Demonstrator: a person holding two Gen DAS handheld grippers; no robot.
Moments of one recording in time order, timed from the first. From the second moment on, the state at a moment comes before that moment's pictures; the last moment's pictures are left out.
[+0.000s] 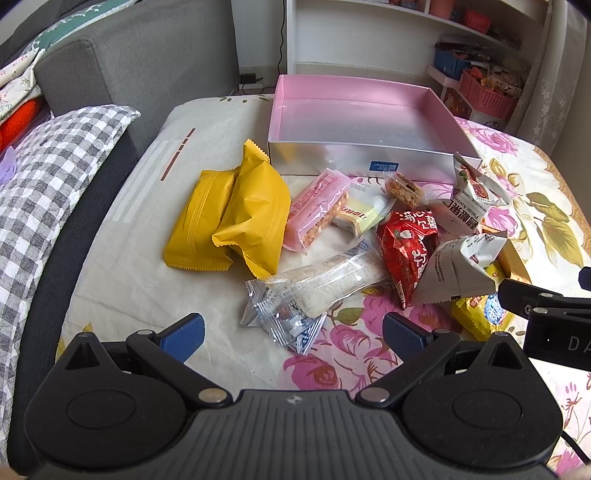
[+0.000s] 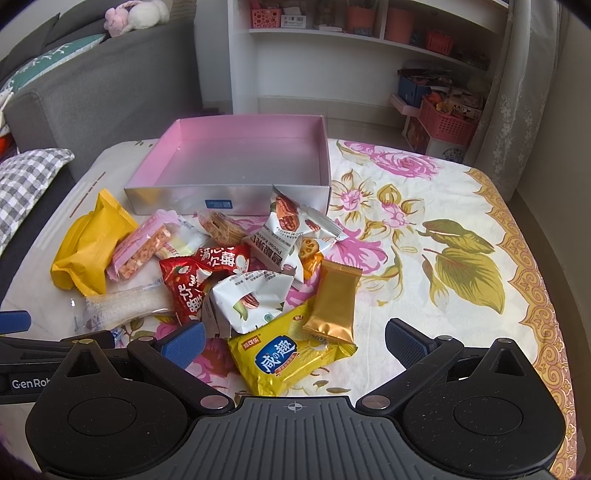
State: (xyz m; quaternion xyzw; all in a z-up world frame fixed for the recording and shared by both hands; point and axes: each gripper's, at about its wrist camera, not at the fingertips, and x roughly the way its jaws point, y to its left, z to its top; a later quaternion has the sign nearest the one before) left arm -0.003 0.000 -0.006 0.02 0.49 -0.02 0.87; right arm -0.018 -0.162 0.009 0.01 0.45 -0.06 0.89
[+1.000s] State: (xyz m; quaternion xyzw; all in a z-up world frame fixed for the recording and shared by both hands) left arm 0.038 0.026 0.013 0.02 0.48 -0.05 0.88; right arm 0.030 -0.192 0.031 0.11 0.50 0.02 0.86
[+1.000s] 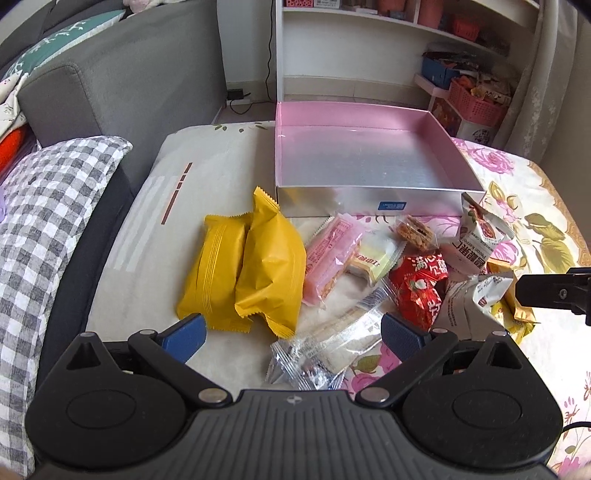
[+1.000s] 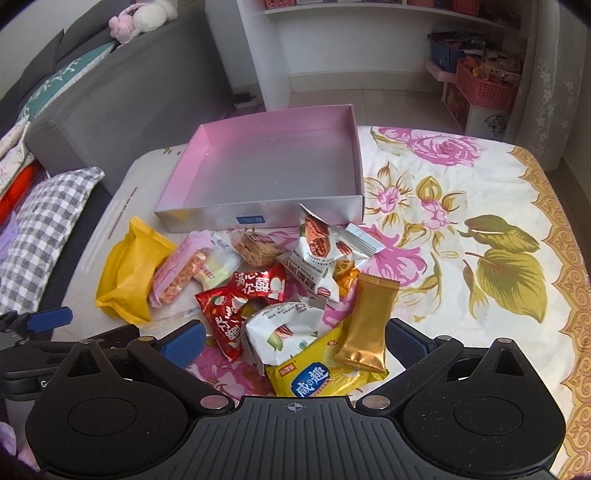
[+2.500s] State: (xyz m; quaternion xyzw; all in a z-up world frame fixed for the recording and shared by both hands) left arm 0.111 0.081 -0.036 -0.15 0.52 -0.11 0.83; right arm 0.100 -0.249 -0.068 0.36 0.46 0.01 0.81
